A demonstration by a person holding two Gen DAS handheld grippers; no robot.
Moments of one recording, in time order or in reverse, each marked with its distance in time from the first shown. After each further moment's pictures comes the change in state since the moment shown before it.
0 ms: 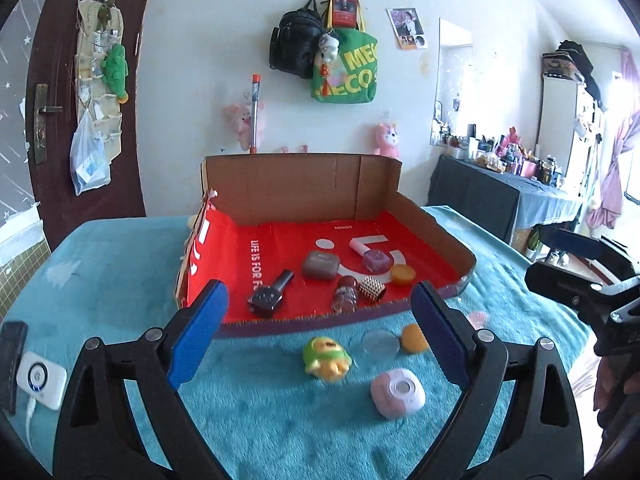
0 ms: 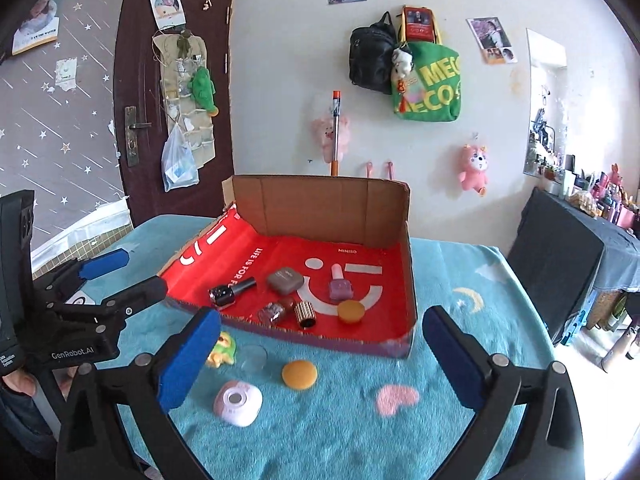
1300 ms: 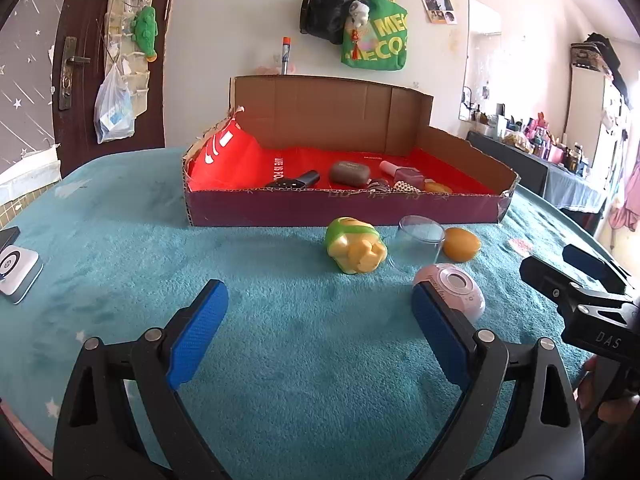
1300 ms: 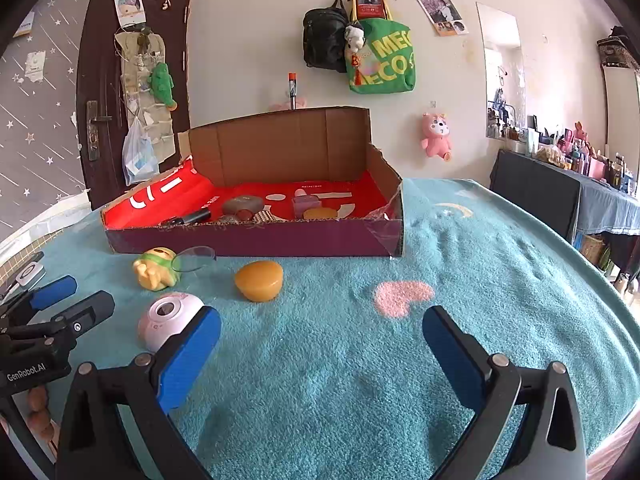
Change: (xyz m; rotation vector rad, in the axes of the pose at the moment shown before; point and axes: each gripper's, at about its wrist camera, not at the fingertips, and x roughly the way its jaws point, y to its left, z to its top) left arm 0.028 0.002 -0.100 -0.056 0.077 0.092; right arm 0.051 -0.008 -0.116 0.109 -0.016 -0.110
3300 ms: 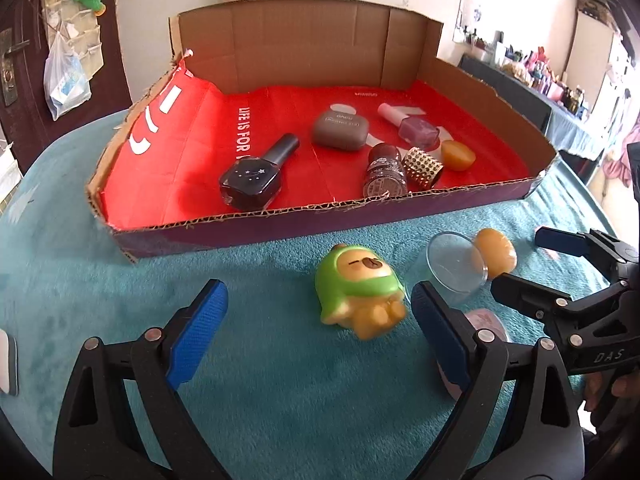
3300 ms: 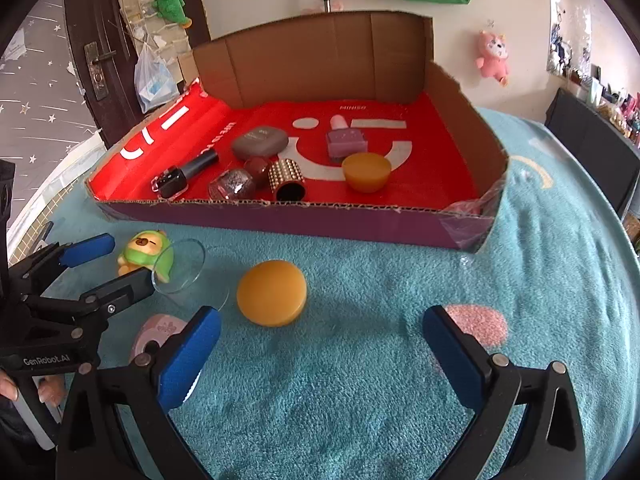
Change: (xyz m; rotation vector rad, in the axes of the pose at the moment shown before) left arm 0.086 -0.003 0.058 0.074 0.350 -0.053; right arm 0.090 0.006 0.047 -0.041 0.428 0.159
